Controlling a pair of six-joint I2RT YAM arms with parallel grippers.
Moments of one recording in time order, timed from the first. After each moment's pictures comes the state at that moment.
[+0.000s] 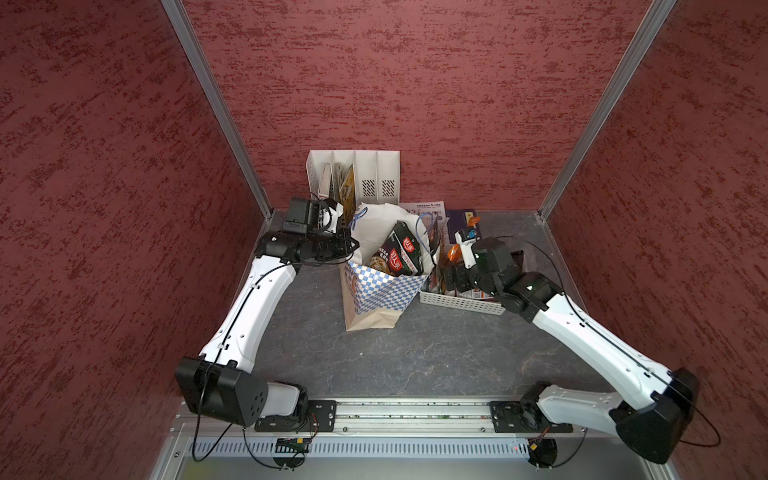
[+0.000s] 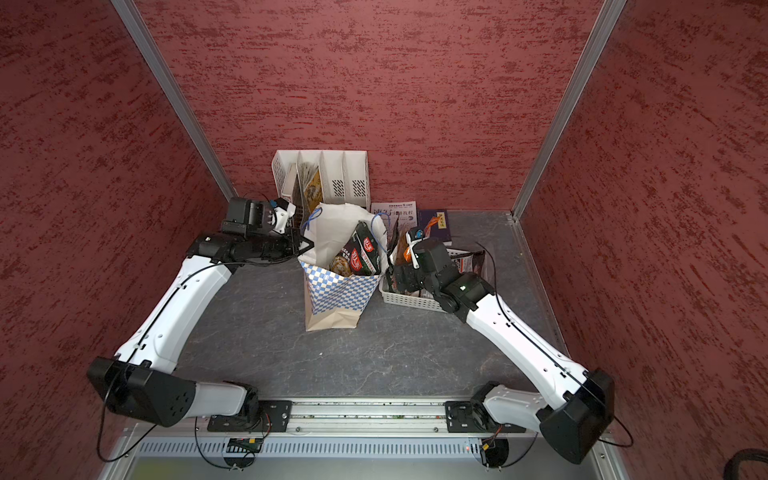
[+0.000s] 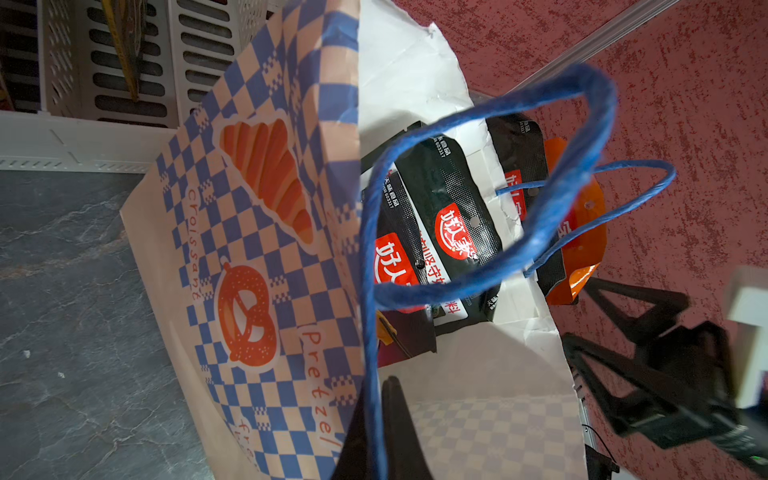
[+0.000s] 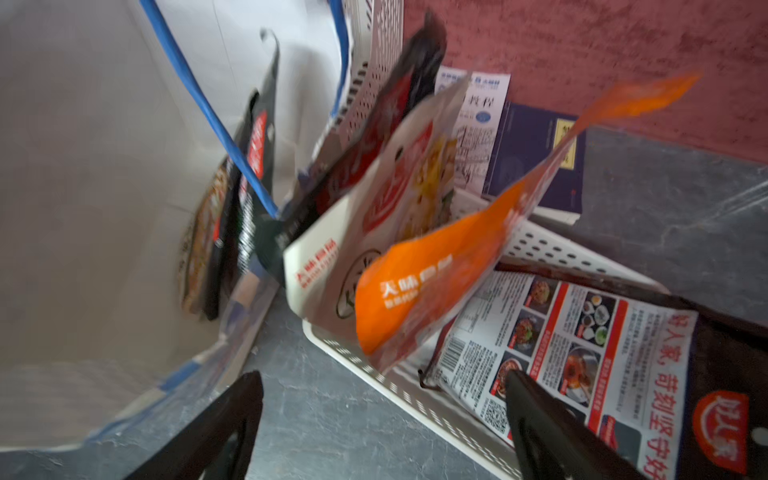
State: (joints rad) left arm -0.20 1.38 1.46 -0.86 0.47 -0.37; right arm 0.63 1.22 1.09 -0.58 0.18 0.20
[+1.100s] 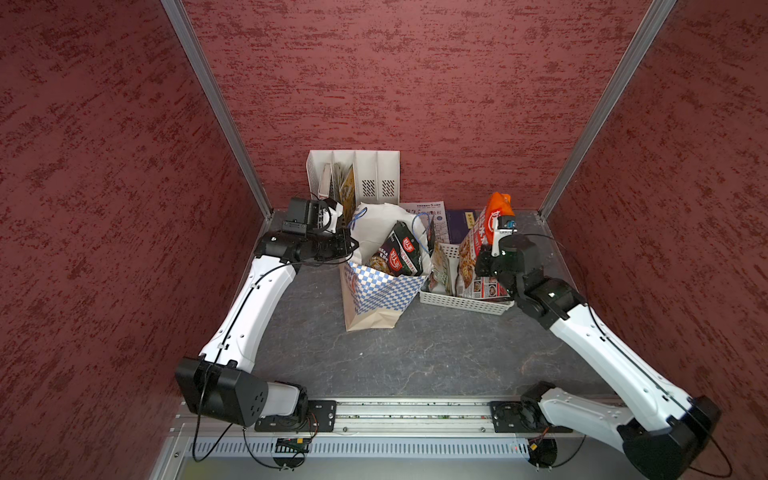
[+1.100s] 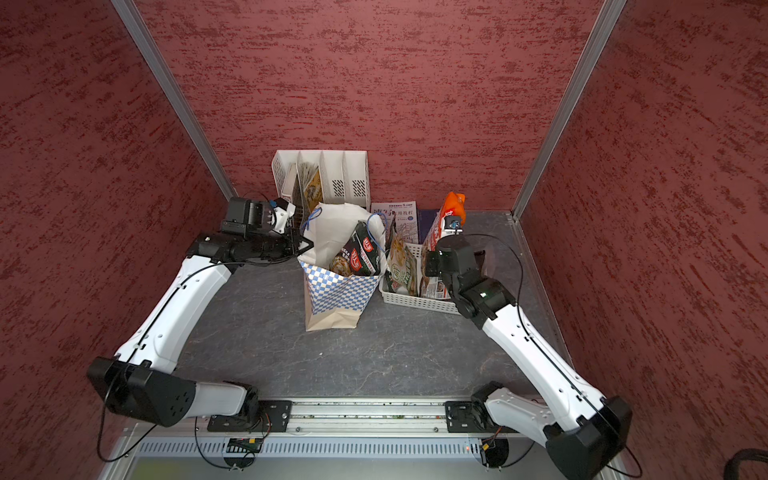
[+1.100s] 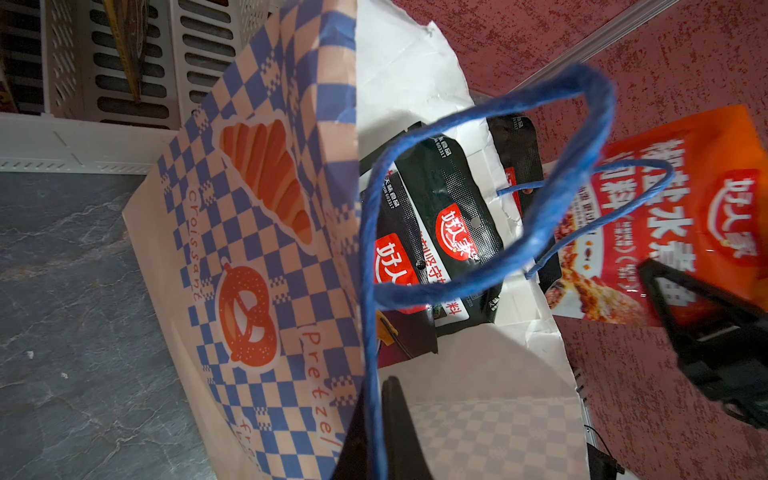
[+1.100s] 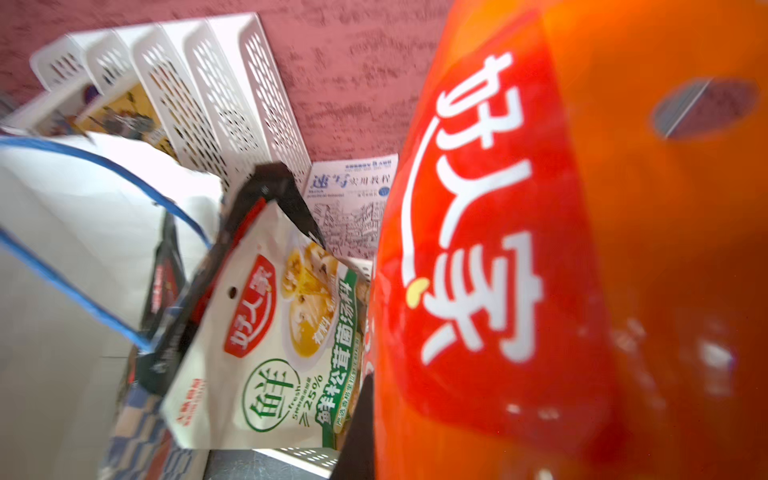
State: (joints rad) left arm -0.20 1.38 1.46 -0.86 0.47 -0.37; right arm 0.52 1.08 1.17 -0.51 0.32 0.27
